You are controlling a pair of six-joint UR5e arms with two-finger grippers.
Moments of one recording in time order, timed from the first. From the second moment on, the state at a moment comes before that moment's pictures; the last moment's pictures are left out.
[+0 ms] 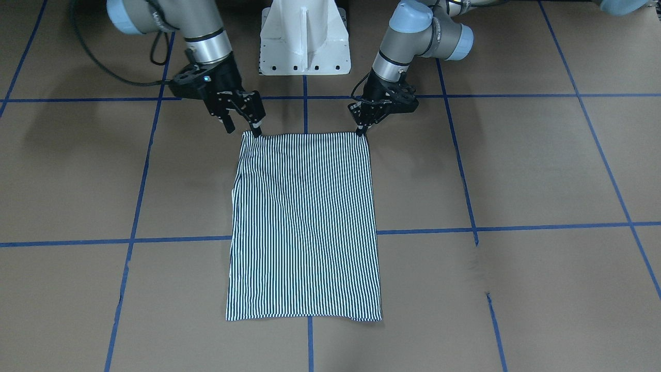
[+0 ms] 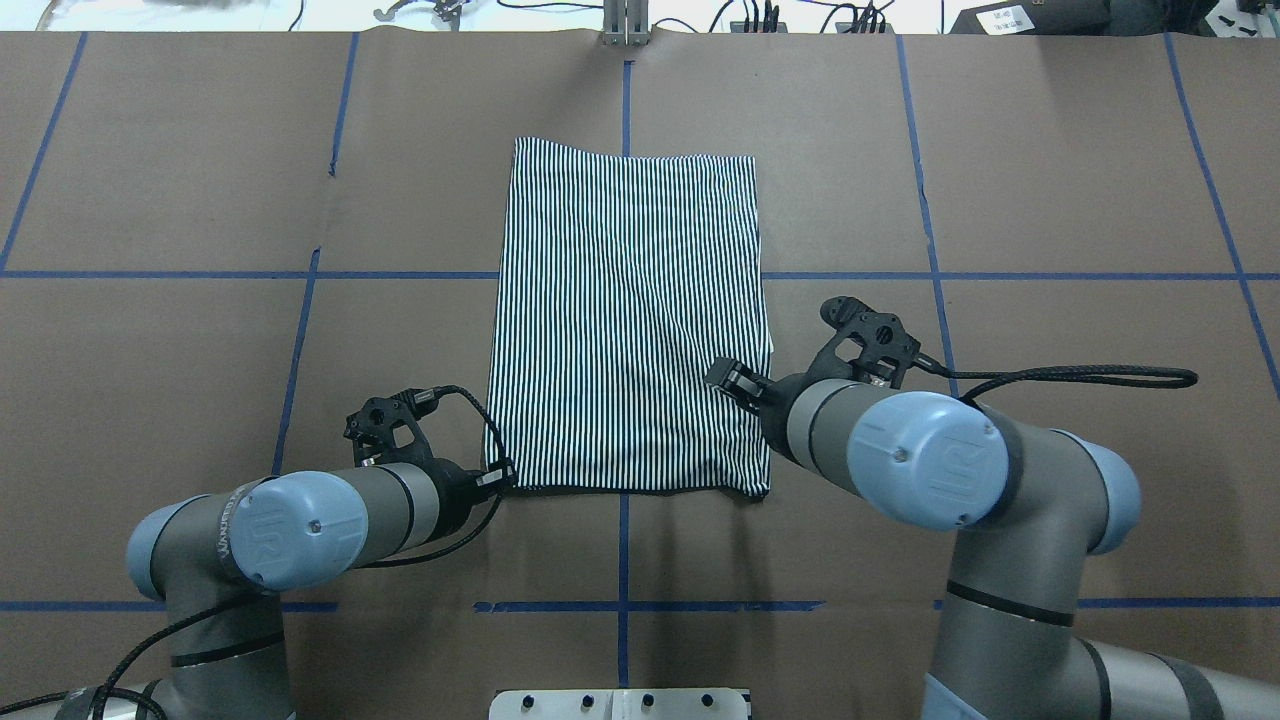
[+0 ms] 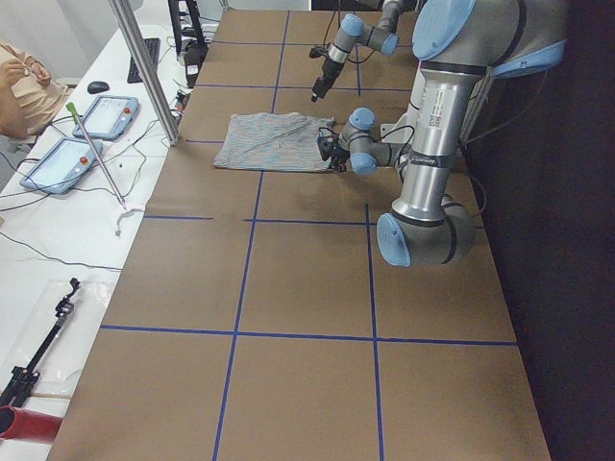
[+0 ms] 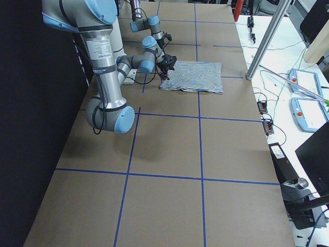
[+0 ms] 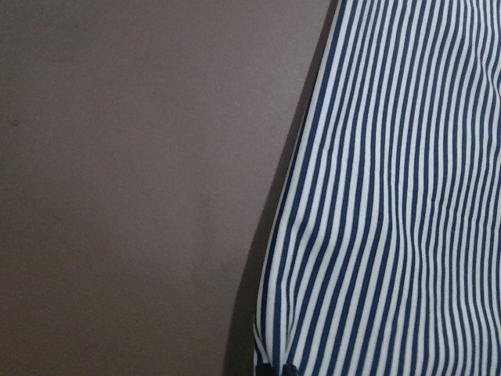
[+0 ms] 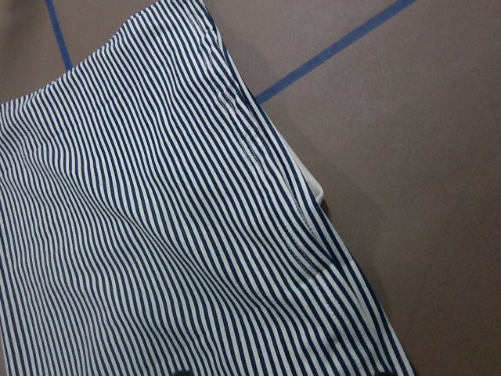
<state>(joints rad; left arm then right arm) -0.28 -1.88 -1.81 -2.12 -1.52 -1.74 0.35 -1.18 1.99 -1.41 1.45 1.89</state>
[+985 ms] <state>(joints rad) -0.28 -1.88 -1.82 -2.12 -1.52 -1.74 0.32 -1.05 1.83 -1.59 1.46 1.86</state>
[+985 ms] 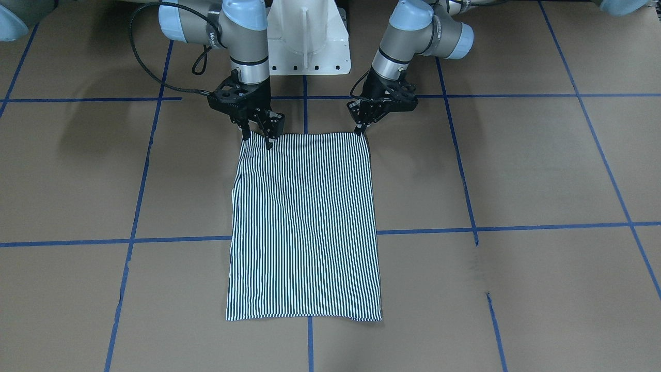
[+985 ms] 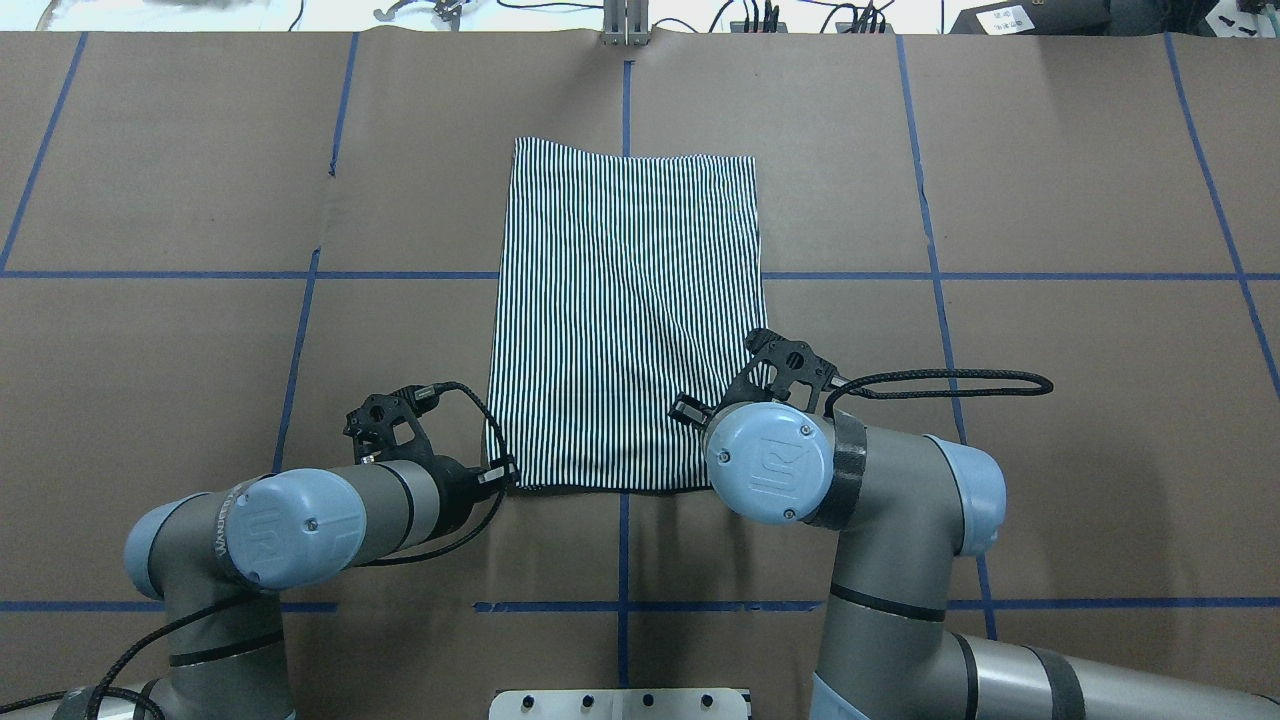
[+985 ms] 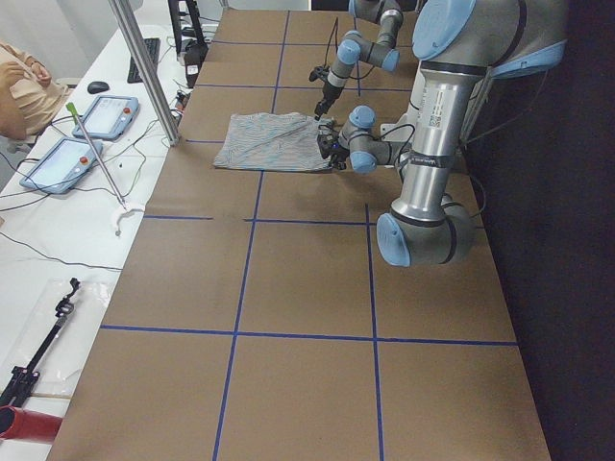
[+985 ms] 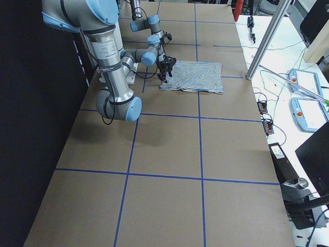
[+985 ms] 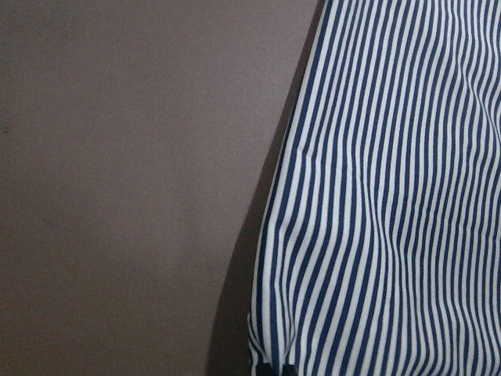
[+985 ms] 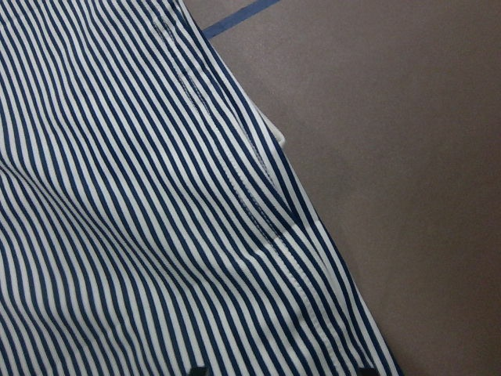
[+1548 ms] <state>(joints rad) -0.28 -1.88 -1.82 -2.12 -1.52 -1.74 0.32 -0.97 1.72 -1.61 1.46 1.84</state>
